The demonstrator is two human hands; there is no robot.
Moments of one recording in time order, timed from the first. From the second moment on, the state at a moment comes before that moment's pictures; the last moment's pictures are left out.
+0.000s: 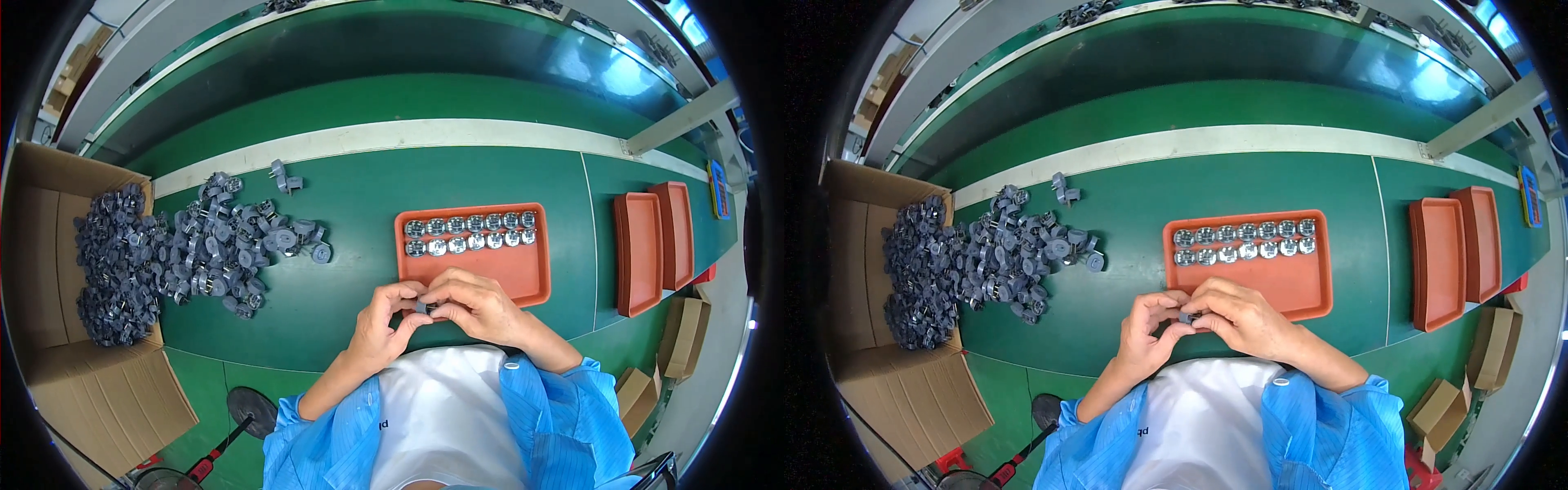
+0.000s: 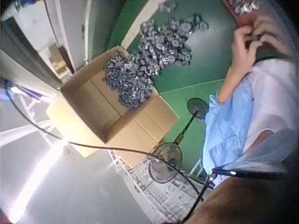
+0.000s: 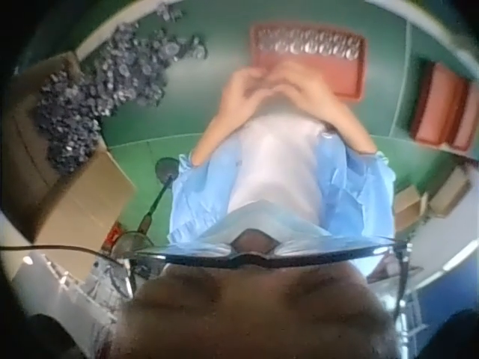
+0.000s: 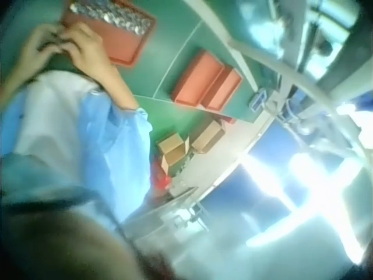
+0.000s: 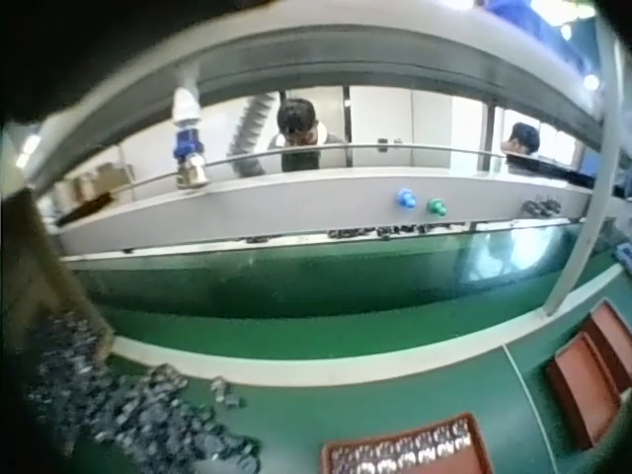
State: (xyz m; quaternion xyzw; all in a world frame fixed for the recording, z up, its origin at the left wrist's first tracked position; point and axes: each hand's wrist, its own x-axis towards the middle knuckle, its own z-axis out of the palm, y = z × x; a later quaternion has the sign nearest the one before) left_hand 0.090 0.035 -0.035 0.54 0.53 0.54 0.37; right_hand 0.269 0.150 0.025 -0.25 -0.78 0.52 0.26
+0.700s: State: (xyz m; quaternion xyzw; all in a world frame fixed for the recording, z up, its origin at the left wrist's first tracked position) left_hand -0.018 0.064 0.004 0.62 0.76 0.19 -0.07; right_hand 0.249 0.160 0.015 -0.23 -0.91 0.21 0.27
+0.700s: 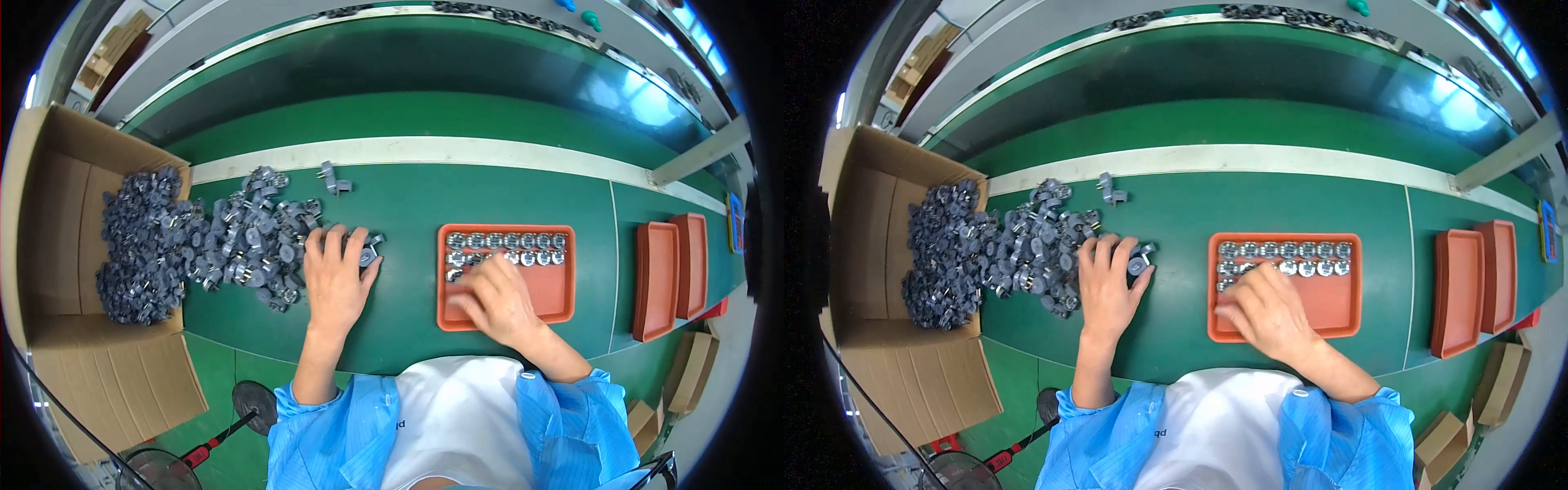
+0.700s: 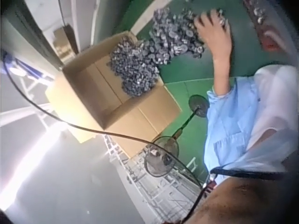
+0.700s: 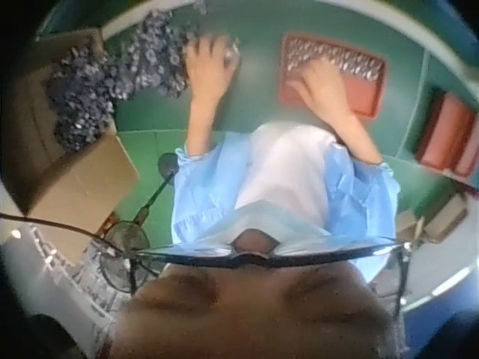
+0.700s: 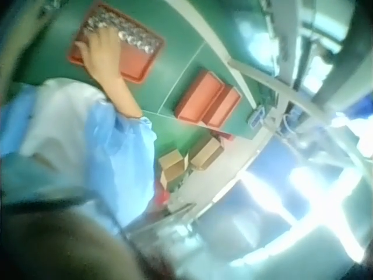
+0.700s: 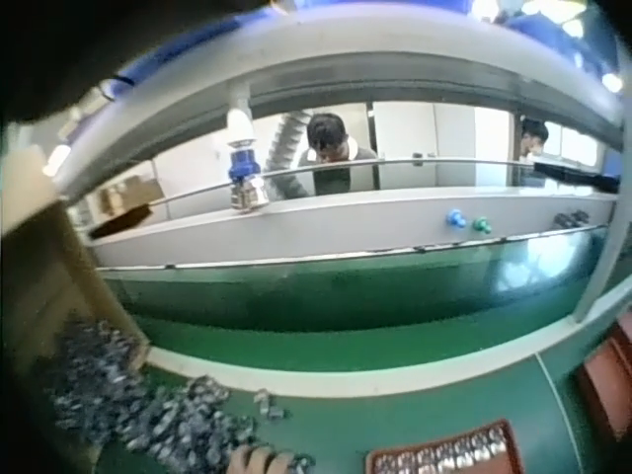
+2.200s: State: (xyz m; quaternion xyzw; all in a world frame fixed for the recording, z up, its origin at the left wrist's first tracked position) left_hand 0.061 0.053 -0.005 0.37 0.52 0.61 0.47; right_hand 0.232 0.184 0.034 -0.14 -0.88 0.36 0.27
